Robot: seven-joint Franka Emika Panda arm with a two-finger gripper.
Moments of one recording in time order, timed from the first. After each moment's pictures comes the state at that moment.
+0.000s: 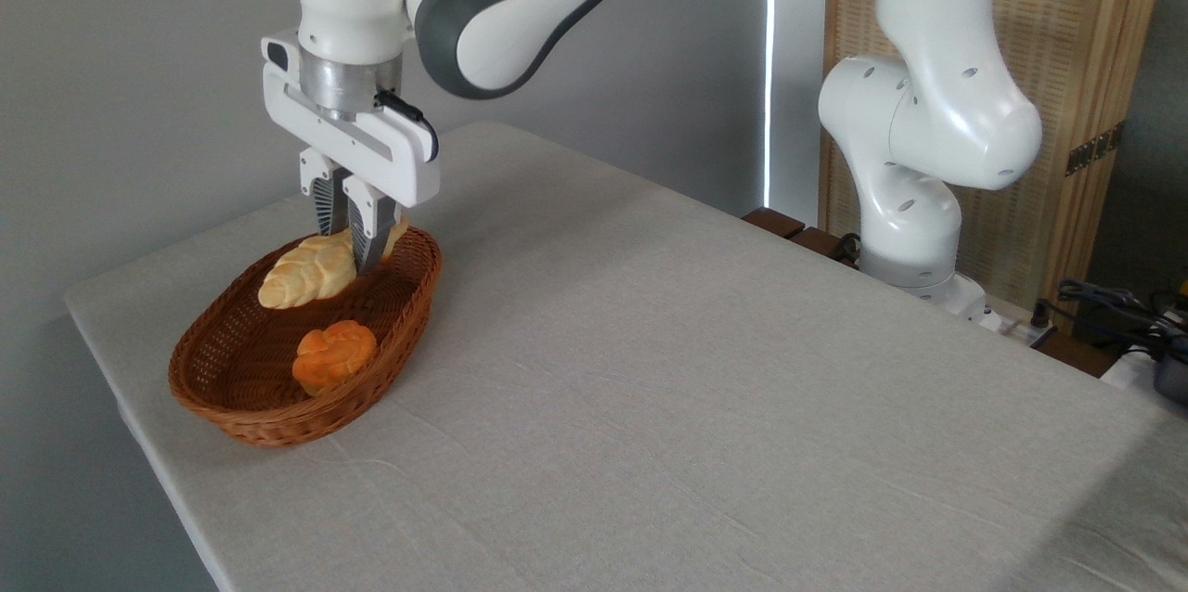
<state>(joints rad) -0.06 0.05 -0.37 -1.95 -0.22 2.27 0.20</state>
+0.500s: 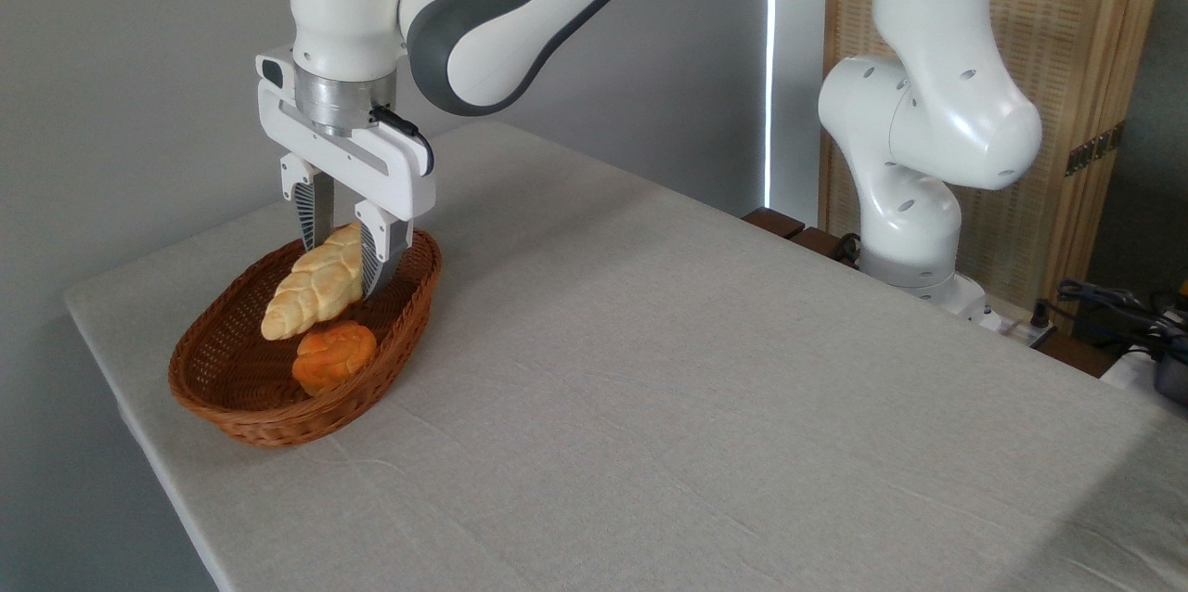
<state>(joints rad) -0.06 0.08 -0.37 -1.94 -0.19 2.28 0.18</state>
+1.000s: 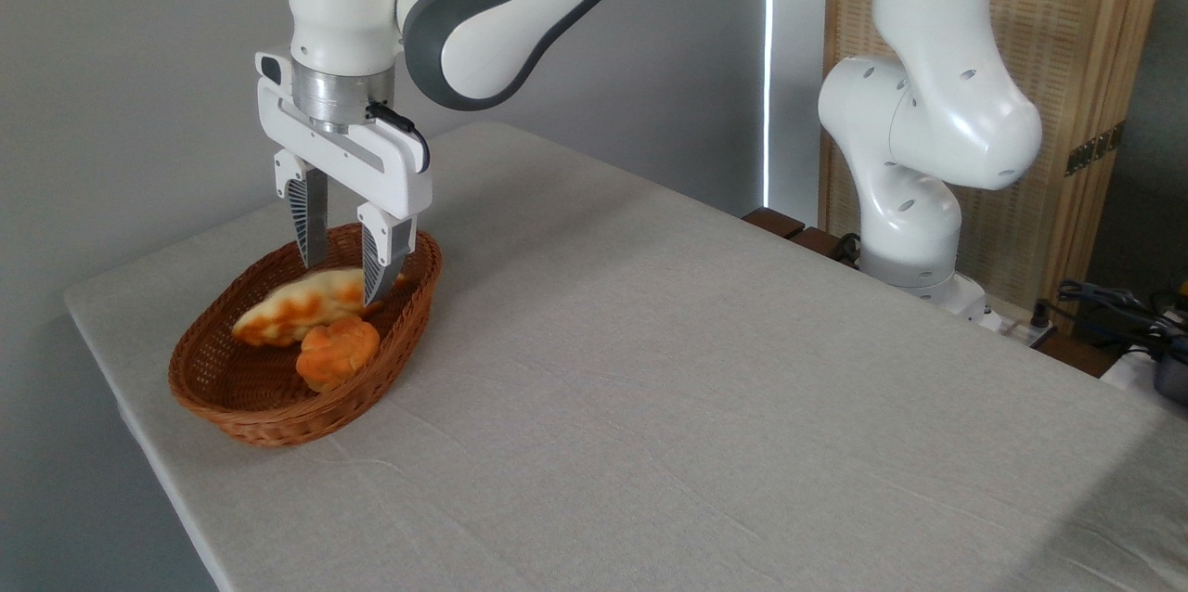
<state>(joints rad) -0.06 0.08 -0.37 -1.93 -0.14 2.28 0.18</state>
